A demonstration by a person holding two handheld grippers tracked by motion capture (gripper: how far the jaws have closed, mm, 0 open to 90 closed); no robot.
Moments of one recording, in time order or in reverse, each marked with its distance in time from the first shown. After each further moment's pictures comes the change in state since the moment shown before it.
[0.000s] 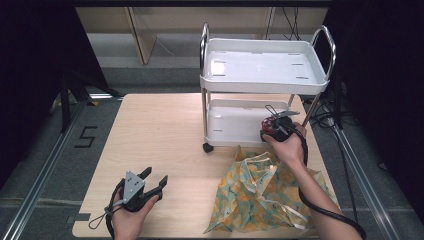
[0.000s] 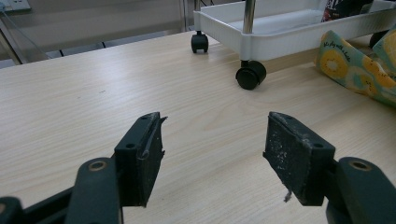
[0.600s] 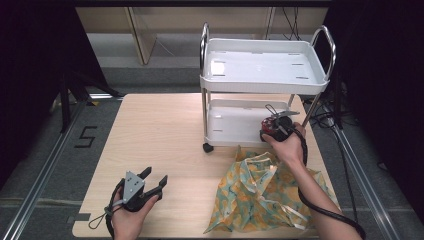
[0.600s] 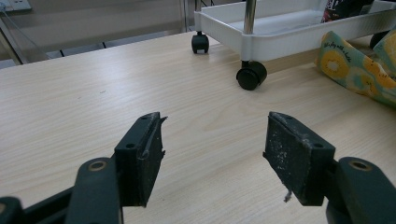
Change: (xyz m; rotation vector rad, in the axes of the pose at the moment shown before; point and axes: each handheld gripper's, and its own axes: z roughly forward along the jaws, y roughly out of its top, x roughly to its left) left arm 0.001 0.000 0.000 0.000 0.003 0.000; right arm 0.001 0.000 0.001 0.002 0.004 0.016
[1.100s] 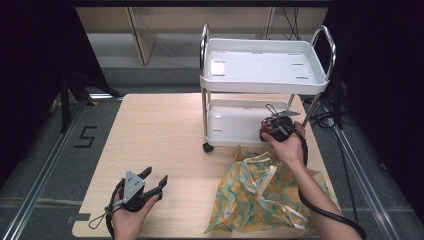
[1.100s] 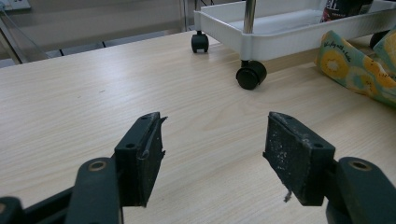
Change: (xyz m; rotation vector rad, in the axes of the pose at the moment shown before) left arm 0.000 0.000 0.001 -0.002 -0.006 -0.001; right arm 0.002 0.001 -0.004 -0.033 -0.015 -0.003
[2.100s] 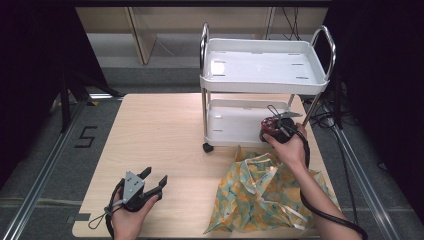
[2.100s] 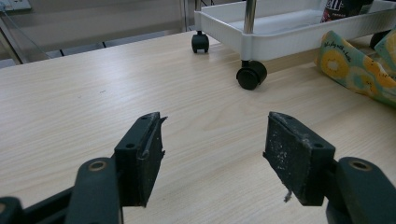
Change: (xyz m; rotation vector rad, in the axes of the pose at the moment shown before) left arm 0.000 0.000 -0.001 0.003 0.006 0.000; right arm -0.001 -0.004 -0.006 -0.016 -0.001 0.009
